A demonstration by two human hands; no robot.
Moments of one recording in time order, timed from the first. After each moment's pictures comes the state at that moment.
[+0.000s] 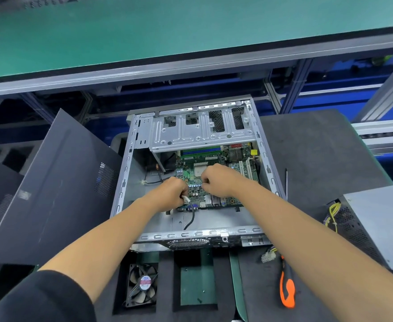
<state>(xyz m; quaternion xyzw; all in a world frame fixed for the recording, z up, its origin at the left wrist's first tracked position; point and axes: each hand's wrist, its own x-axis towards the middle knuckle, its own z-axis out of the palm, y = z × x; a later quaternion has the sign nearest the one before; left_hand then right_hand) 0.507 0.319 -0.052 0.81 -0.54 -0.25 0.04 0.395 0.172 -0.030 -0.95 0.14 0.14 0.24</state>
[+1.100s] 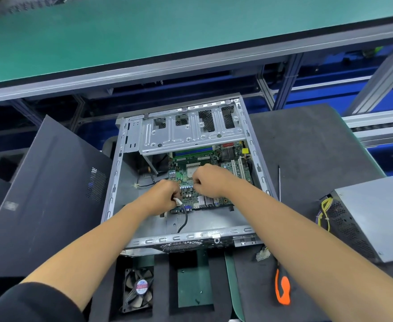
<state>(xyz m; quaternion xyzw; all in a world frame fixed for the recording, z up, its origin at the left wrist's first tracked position) 0.509 0.321 -0.057 0.80 -0.54 -0.23 0.07 0.394 0.172 -0.029 -0.95 0.13 0.12 0.24</state>
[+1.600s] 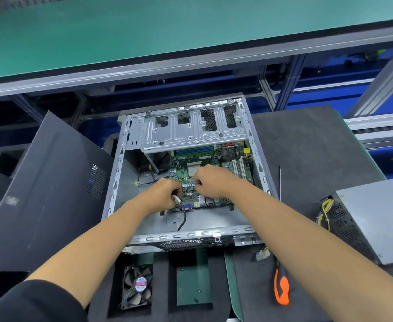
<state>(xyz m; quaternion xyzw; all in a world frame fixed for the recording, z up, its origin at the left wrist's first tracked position) 0.510 0.322 -0.056 0.81 -0.53 -0.25 0.08 0.394 0.172 -0.033 -0.96 0.12 0.13 0.22</state>
